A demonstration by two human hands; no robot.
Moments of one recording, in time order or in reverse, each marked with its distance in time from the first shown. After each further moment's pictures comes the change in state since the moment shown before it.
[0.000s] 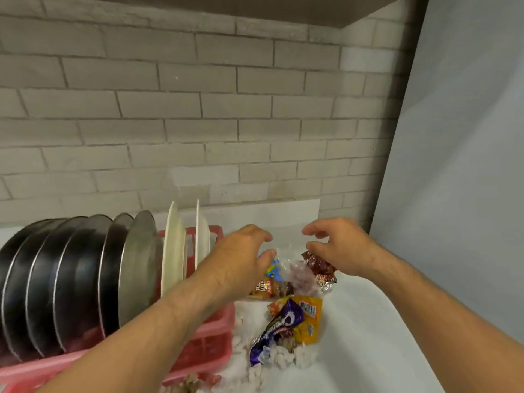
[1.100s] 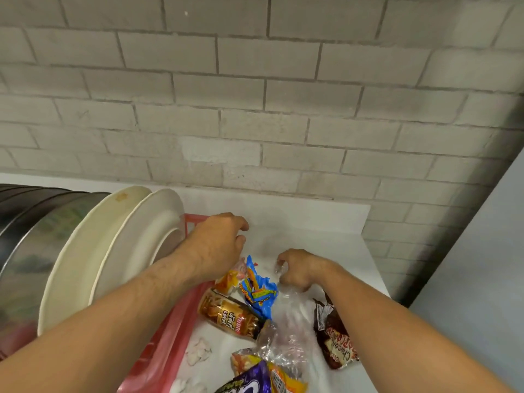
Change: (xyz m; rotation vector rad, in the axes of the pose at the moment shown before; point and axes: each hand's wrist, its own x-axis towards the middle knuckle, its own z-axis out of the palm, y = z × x) left_hand 0.123 -0.055 0.059 0.173 -0.036 -0.472; right_hand 0.202 0.085 0.150 -0.062 -0.718 -0.078
